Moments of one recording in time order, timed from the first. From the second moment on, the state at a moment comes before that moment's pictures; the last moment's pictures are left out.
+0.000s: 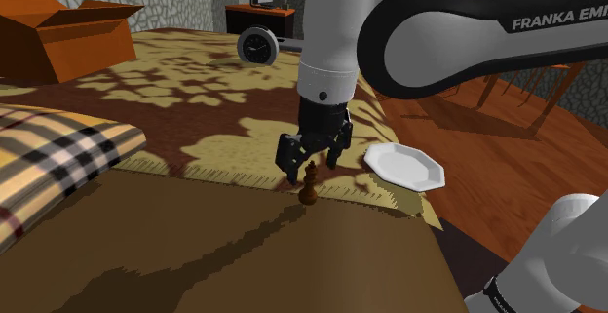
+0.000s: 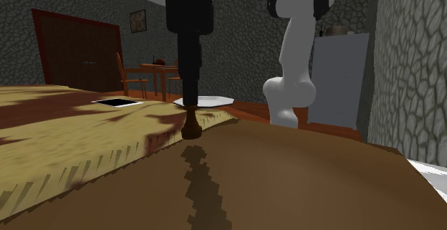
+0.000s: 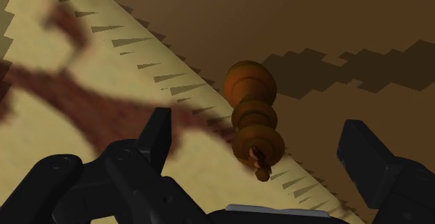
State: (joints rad) arm 0.10 -0.19 0.58 -2.00 0.08 1.84 0.71
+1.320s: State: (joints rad) arm 0.10 -0.19 0.58 -1.91 0.08 1.75 0.71
